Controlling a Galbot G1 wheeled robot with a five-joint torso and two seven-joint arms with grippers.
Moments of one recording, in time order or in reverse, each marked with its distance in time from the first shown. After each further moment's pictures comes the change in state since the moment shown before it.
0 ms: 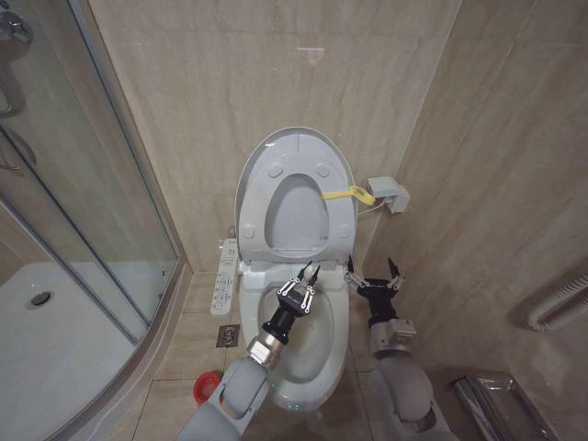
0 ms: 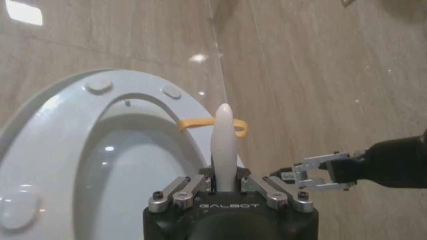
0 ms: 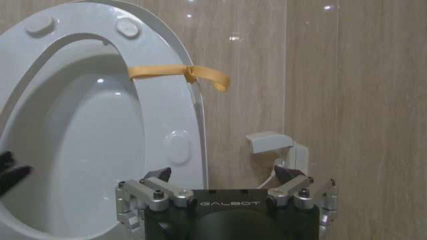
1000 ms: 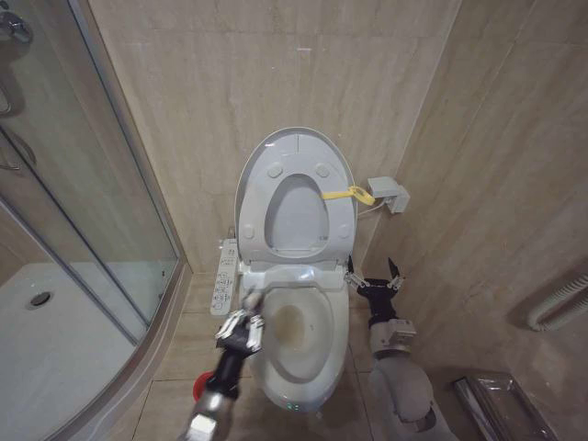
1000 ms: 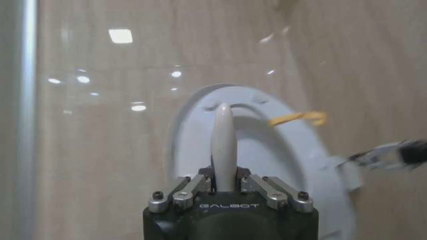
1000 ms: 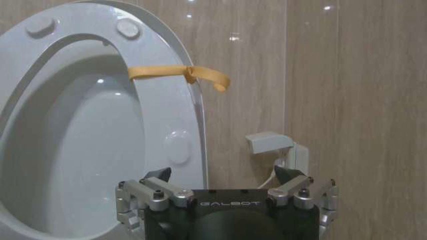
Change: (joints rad) left arm 0.553 0.007 -0.351 -0.329 0.183 -0.073 -0.151; right arm 0.000 0.000 0.000 0.000 0.000 0.000 0.000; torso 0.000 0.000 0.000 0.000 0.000
